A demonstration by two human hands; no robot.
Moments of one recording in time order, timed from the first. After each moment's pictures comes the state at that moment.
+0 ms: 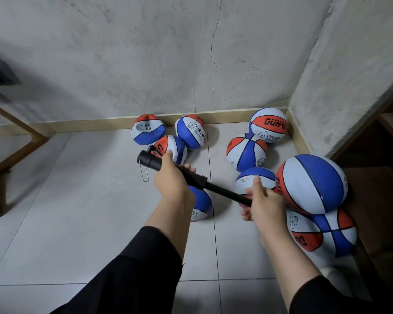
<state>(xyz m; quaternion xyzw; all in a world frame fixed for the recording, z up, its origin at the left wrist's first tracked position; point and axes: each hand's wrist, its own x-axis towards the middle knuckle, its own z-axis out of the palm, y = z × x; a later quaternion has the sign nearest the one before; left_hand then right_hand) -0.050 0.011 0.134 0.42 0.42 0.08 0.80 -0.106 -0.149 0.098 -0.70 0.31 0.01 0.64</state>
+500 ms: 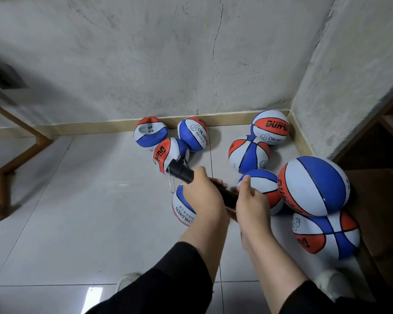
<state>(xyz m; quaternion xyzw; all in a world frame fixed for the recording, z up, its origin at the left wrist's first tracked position) -0.080 -0.048 0.138 0.47 0.41 0.06 0.78 -0.106 -0.115 0.103 -0.71 0.29 0.02 0.64</state>
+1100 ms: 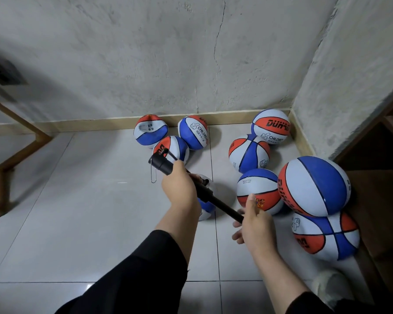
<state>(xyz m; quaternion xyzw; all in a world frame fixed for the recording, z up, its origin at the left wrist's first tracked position) -0.064 -0.003 0.135 0.50 0.41 0.07 0.75 -0.133 -0.132 0.072 -0.74 0.30 0.08 0.60</state>
